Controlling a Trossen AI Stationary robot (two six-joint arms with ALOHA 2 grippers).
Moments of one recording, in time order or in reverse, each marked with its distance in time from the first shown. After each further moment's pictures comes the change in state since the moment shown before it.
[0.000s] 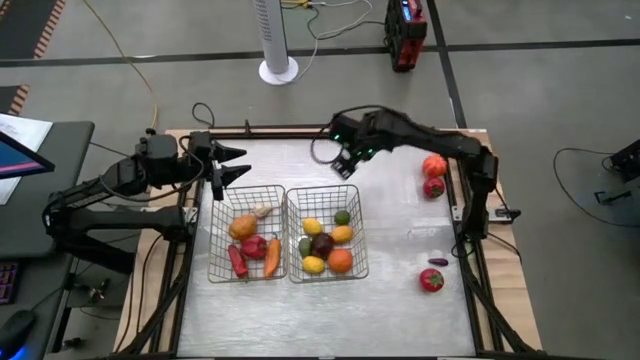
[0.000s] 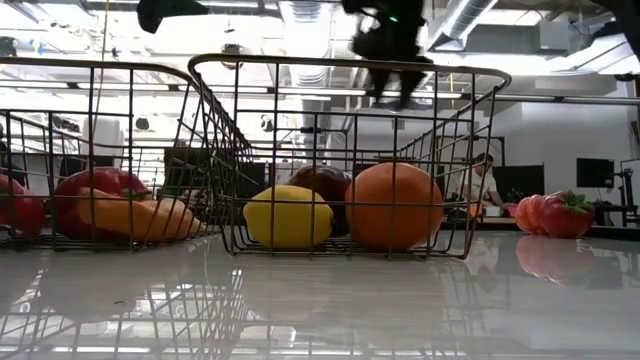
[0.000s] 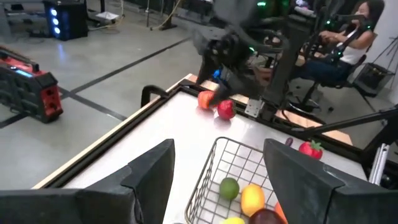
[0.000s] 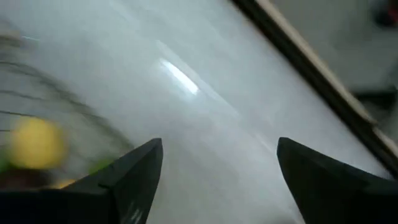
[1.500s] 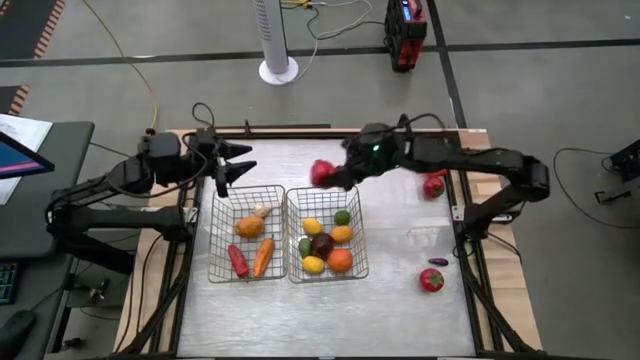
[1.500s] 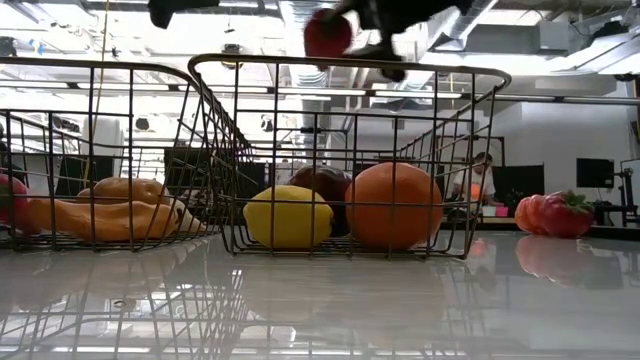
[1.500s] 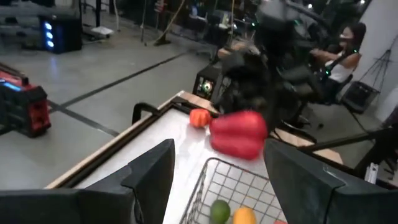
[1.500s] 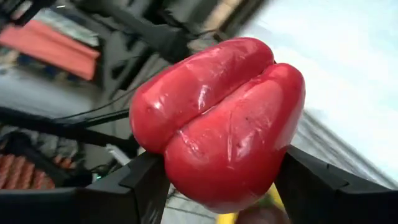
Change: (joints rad) left arm 0.000 0.040 0.000 0.116 0.009 -0.019; right arm 0.078 -0.382 -0.668 1.098 -0.561 0.324
